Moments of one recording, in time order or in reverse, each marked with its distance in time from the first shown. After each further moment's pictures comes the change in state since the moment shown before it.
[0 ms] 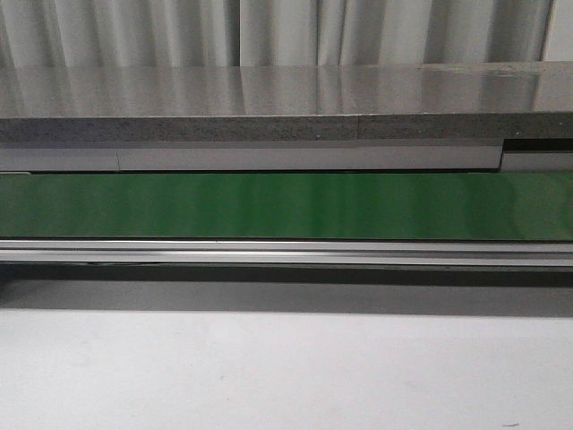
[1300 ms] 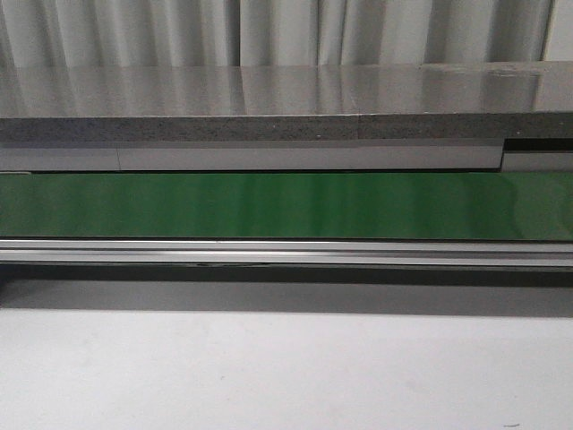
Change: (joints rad) left arm 0.000 0.000 0.000 0.000 0.000 0.000; right arm 0.000 0.123 -0.286 -0.001 0.200 0.004
